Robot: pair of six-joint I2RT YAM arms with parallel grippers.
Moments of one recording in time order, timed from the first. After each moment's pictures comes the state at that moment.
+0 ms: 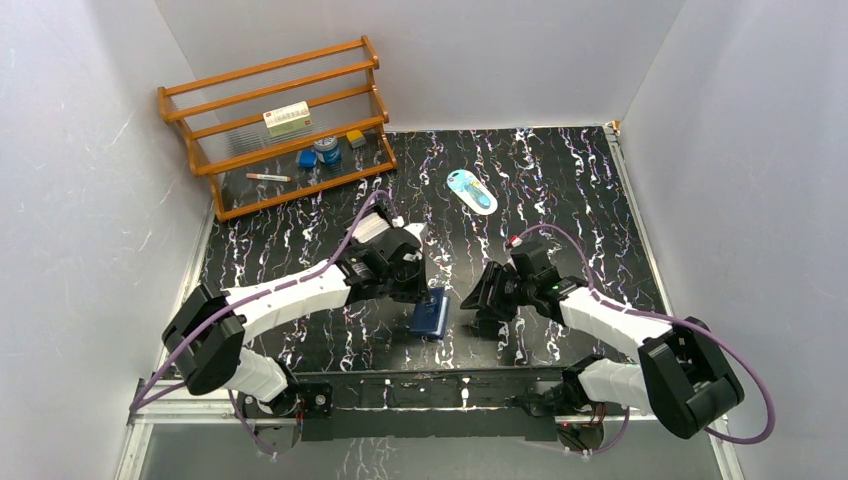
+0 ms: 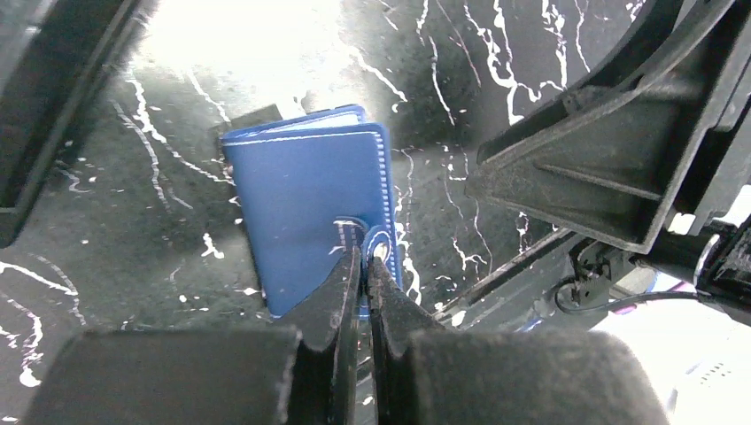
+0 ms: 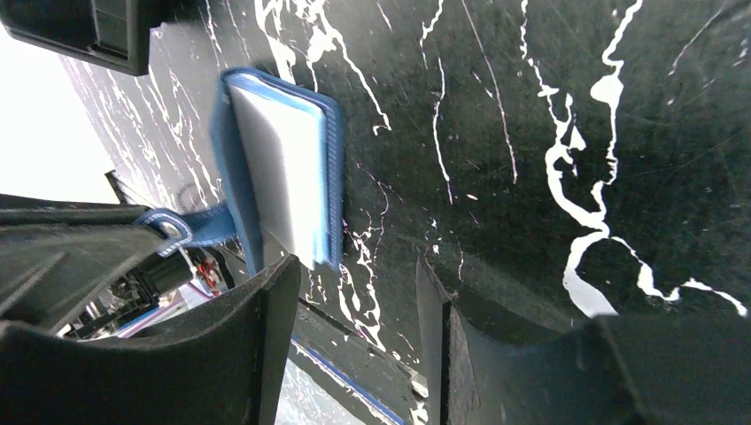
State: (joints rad) left arm -0.91 1.44 0.93 -0.37 0.06 -0.69; right arm 0.54 1.16 0.47 -0.19 -0.39 0.89
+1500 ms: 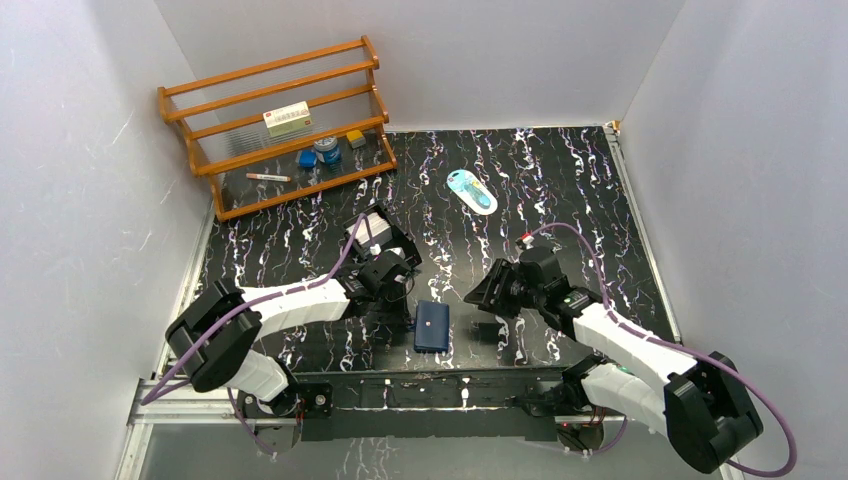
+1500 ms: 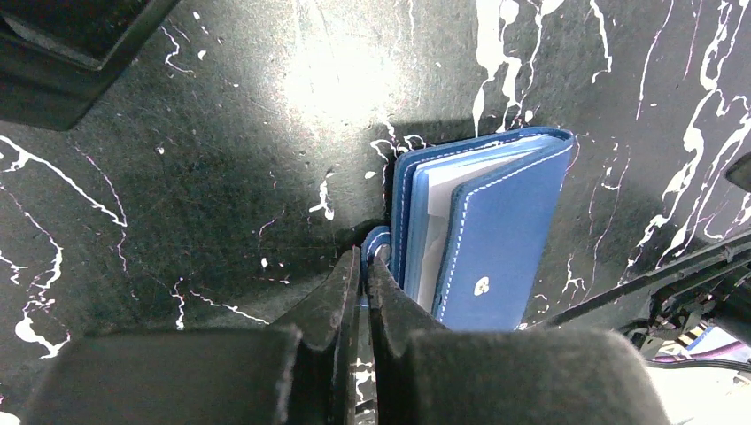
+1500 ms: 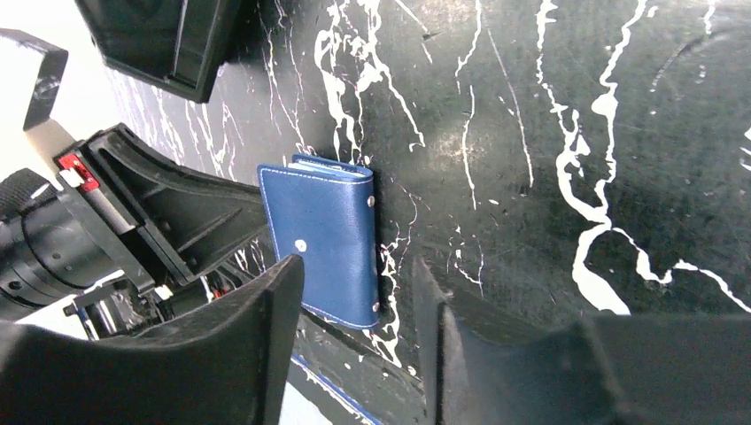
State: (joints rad) left arm -0.88 1.46 0.71 -0.31 0.01 -0.87; right arm 0.57 0.99 0.41 -0.15 -0.28 0.95
